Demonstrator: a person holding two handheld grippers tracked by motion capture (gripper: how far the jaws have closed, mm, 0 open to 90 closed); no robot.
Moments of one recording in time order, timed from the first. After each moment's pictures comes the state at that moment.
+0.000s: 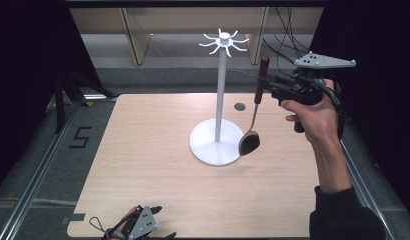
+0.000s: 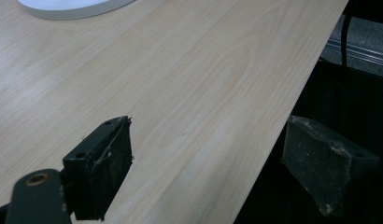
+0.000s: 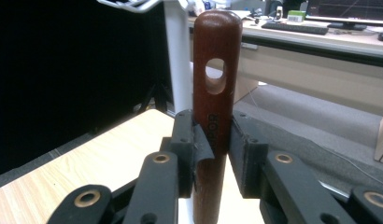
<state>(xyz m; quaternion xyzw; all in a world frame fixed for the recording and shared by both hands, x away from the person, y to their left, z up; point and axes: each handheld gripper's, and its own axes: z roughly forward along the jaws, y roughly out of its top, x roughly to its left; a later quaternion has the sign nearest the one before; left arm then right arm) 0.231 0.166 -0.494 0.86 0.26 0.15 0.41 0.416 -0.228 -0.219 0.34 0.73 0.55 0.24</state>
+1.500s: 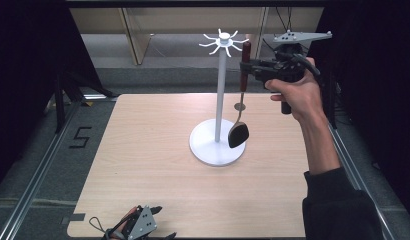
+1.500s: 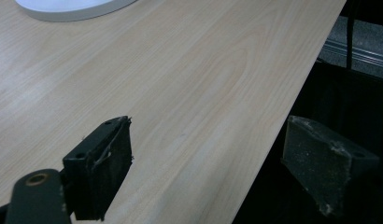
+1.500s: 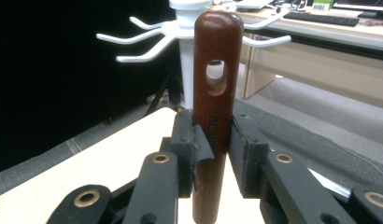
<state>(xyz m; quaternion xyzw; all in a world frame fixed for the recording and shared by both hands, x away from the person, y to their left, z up) 0.231 0.165 -0.495 0.86 0.26 0.16 0.41 0.455 -0.197 -0.196 0.32 0.75 0.54 0.20</state>
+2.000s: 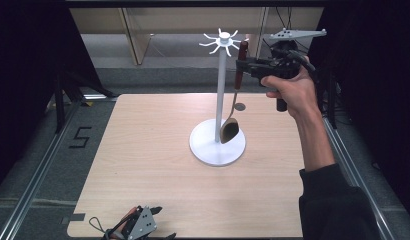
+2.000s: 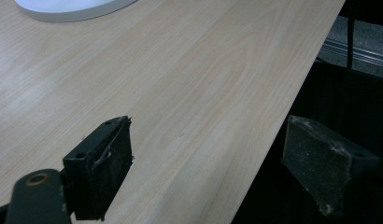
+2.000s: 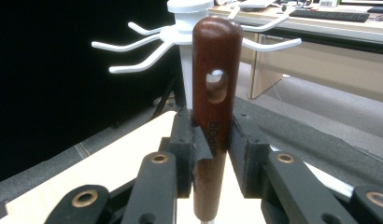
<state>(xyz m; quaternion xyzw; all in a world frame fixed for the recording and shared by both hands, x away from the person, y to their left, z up) 0.231 0.167 -0.493 0.86 0.25 0.15 0.41 0.464 -0.191 -0.197 0.33 0.75 0.55 0.19</state>
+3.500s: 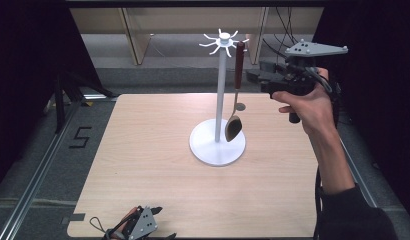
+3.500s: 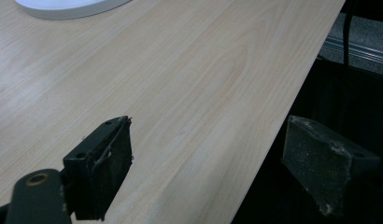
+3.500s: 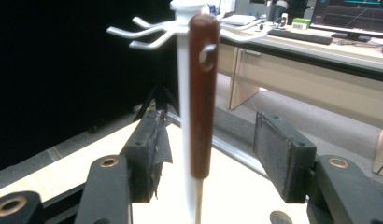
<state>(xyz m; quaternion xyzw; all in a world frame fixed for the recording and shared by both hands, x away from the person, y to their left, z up) 0.231 0.165 -0.495 0.86 0.26 0.16 0.41 0.425 -0.212 -0.203 0.32 0.74 0.54 0.25</state>
